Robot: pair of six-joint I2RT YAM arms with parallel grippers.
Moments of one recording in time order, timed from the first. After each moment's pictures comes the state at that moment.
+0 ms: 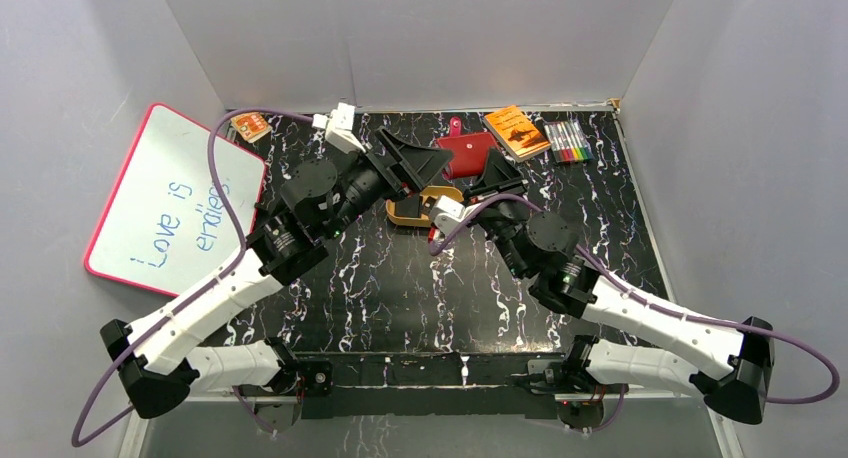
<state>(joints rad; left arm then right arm) -0.89 1.11 1.21 -0.02 -0.14 -0.92 1.07 0.95 0.84 0.33 0.57 -1.45</state>
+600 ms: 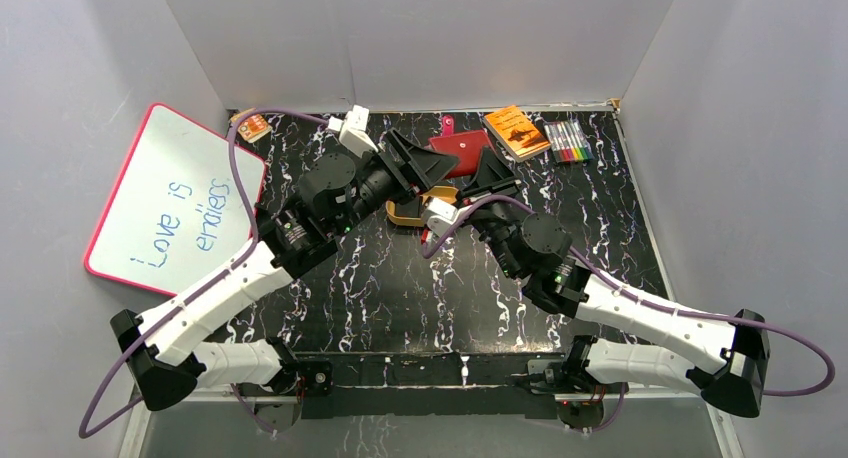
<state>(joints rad) -0.89 1.17 1.25 -0.10 -0.12 -1.01 1.10 1.00 0.84 0.40 0.58 -1.50</state>
